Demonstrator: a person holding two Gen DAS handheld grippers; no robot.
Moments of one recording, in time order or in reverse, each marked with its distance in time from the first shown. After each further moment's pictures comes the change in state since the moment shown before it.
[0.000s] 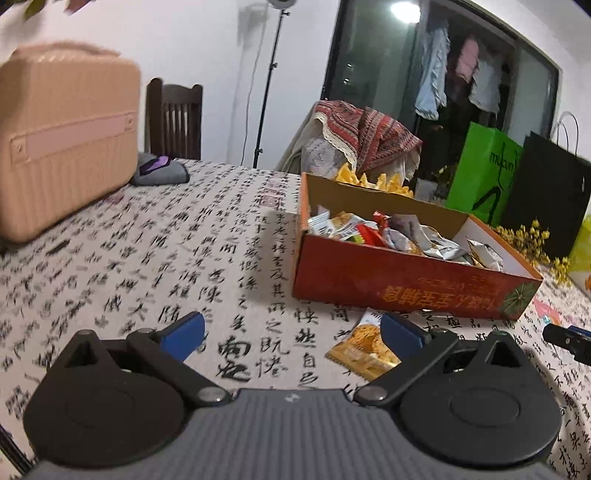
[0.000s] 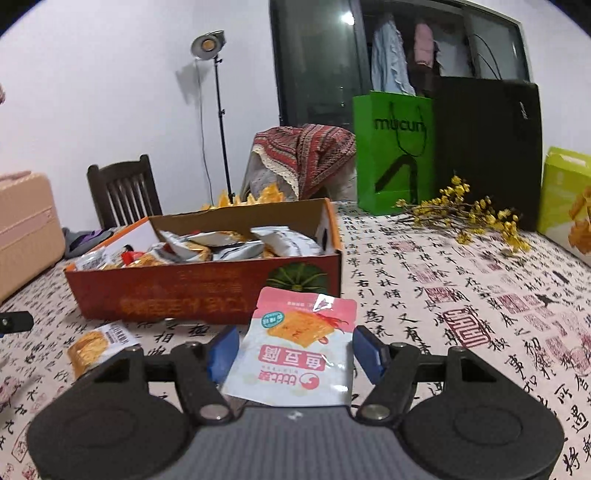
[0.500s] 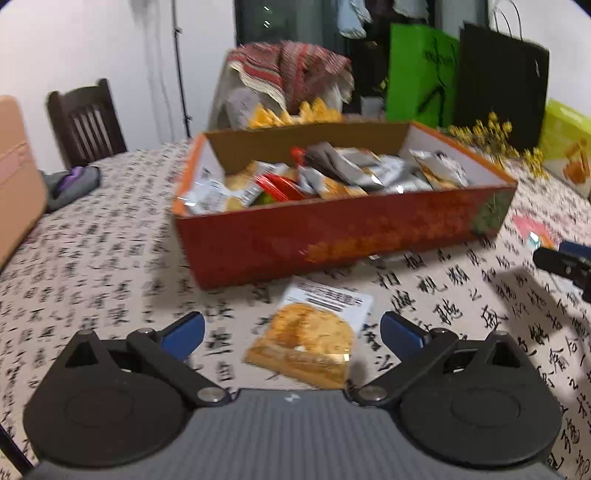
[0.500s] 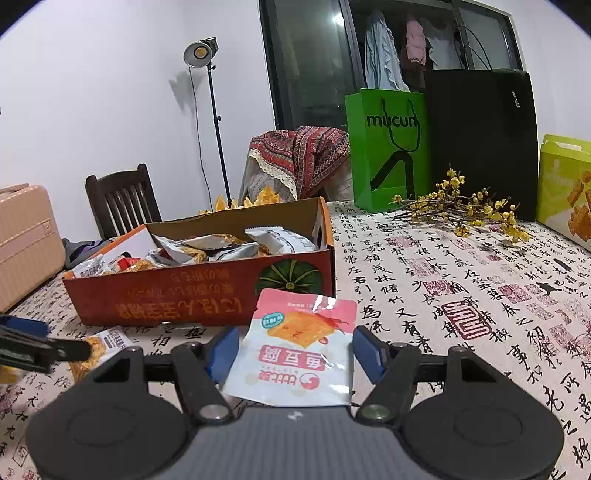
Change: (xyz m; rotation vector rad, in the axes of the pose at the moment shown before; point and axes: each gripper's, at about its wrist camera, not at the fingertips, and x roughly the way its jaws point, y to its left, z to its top) left arm 0.061 -0.069 0.001 0.306 0.205 -0.090; right arm 0.003 -0.005 -0.006 0.030 -0.015 0.010
